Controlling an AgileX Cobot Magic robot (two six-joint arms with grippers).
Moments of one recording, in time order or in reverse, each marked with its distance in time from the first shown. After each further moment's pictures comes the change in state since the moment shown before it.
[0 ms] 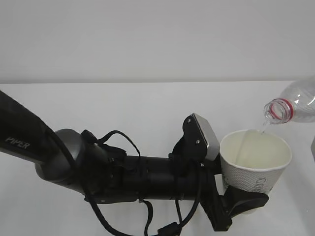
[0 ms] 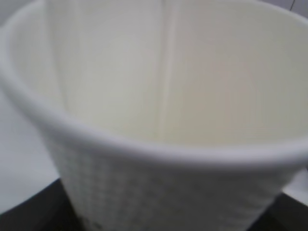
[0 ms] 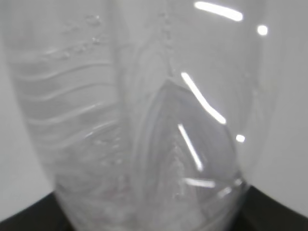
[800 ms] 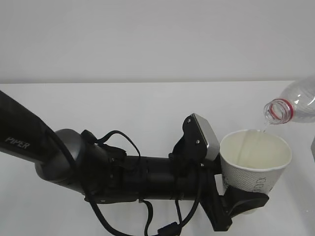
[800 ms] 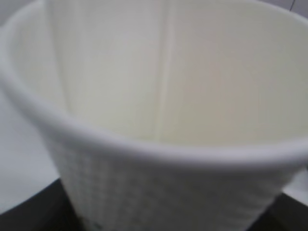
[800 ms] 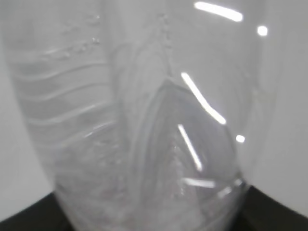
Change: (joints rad) left arm 0.000 0.000 0.000 0.000 0.000 0.000; right arm 0.000 0.000 0.000 0.000 0.000 -0.006
